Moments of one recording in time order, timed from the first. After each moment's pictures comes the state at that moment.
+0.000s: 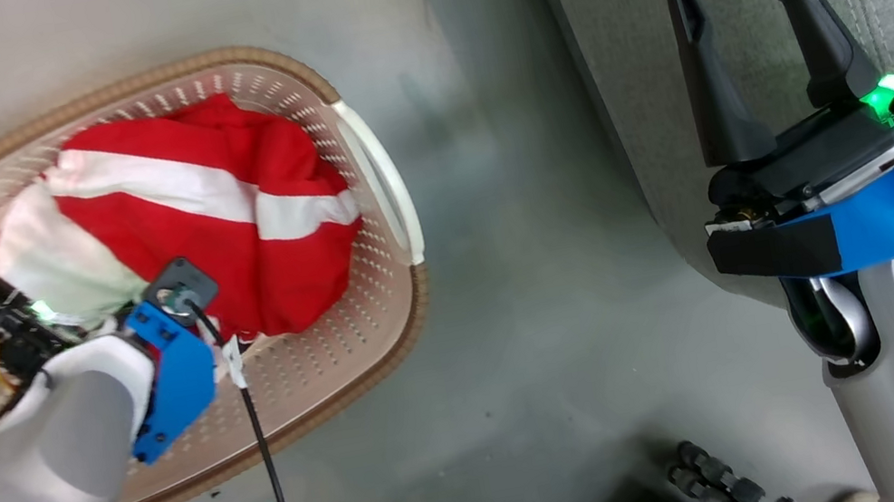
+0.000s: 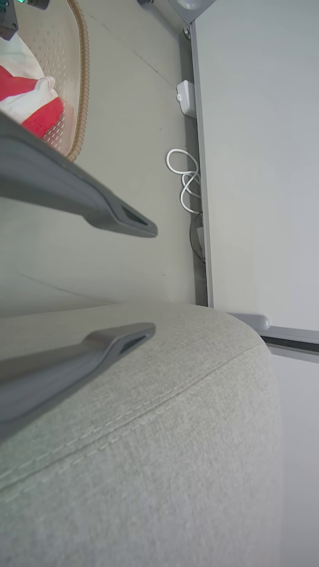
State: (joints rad) left arm -0.99 0.34 -1.28 1.23 -0.39 -0.13 0.08; right arm -0.50 -0.05 0.12 0.02 0.17 0.13 -0.26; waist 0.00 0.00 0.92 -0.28
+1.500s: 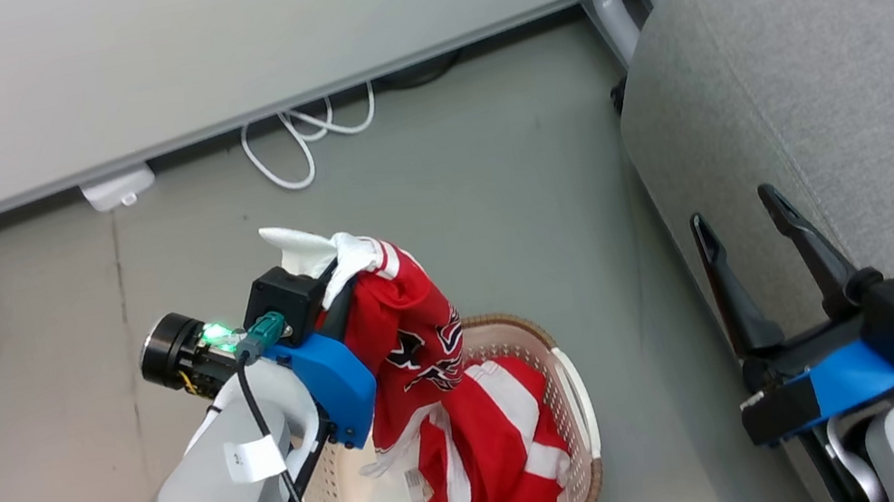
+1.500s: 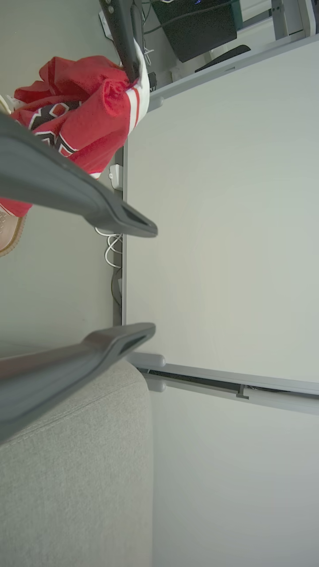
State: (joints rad) left arm -0.77 0.21 -0.99 0.94 -0.63 -0.09 -0.26; right arm -0.21 -0.05 0.06 0.17 0.07 0.13 -0.26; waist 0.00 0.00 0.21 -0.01
